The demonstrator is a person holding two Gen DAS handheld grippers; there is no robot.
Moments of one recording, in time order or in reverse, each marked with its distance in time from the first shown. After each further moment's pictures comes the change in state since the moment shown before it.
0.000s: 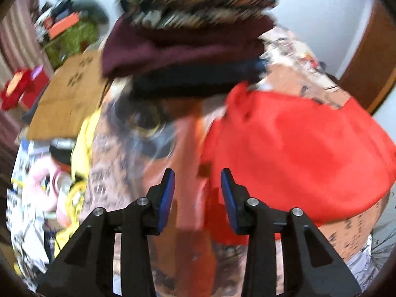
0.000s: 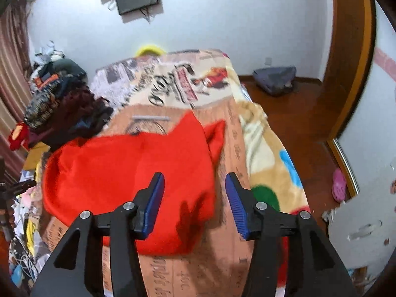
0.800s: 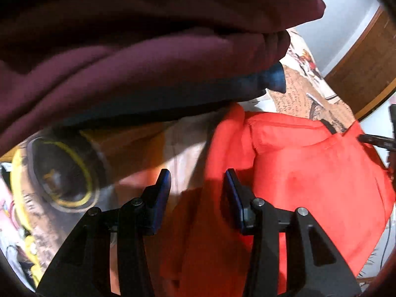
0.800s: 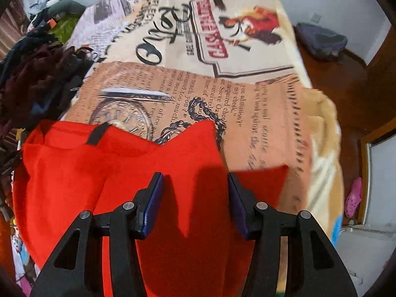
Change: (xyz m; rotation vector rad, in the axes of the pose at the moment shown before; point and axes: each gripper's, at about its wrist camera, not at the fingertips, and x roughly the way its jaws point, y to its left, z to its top) left arm 0.140 0.005 0.079 -0.061 0.140 -0.180; right arm 0.223 -0.011 0.072 -0.110 0.451 0.107
